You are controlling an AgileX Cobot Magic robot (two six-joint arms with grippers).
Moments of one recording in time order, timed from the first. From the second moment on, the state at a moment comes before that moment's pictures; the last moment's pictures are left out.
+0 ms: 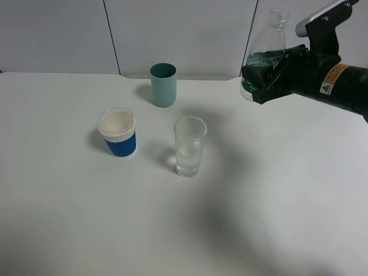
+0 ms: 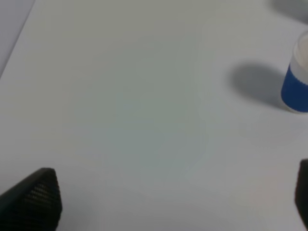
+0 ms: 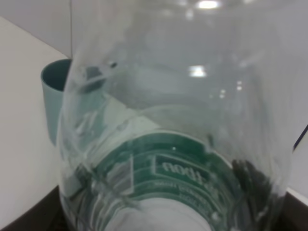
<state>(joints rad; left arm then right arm) 0.06 -0.01 -0.51 0.02 1.05 0.00 0.18 1.54 -0.59 -0.49 -0.73 0.20</state>
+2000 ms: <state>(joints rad) 0.06 -0.01 -0.51 0.02 1.05 0.00 0.18 2.03 -0.58 -0.42 -1.09 0.12</state>
